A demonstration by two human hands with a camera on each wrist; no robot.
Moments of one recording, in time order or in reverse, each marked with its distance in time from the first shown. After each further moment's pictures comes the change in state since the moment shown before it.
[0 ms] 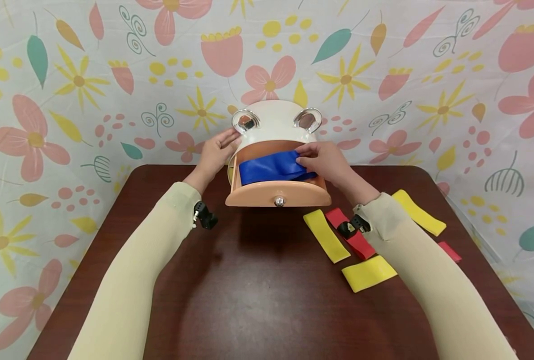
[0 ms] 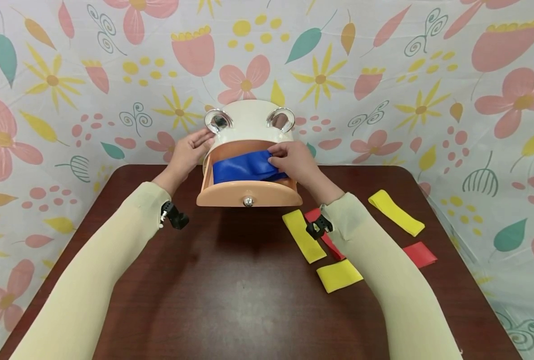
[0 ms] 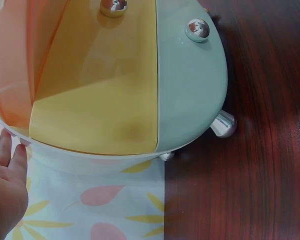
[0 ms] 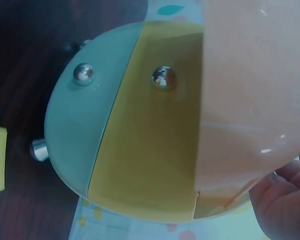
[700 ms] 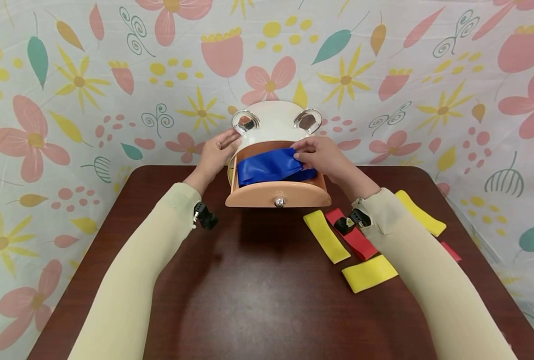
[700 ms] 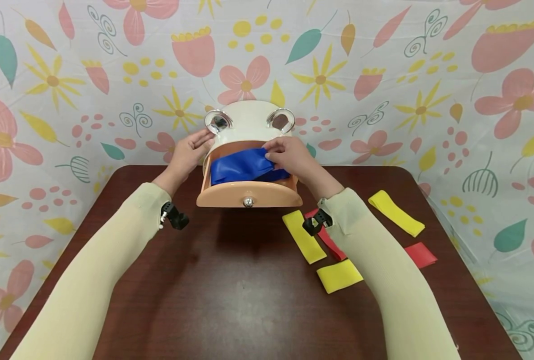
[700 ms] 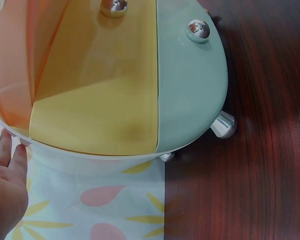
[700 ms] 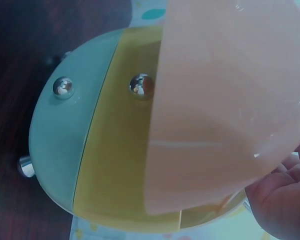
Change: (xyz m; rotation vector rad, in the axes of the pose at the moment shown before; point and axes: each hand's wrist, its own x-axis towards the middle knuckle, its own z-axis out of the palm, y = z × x) left_hand 0.000 0.000 0.002 -0.012 0.001 -0.005; right_hand 0.007 -0.012 -0.003 0.148 -0.074 0.043
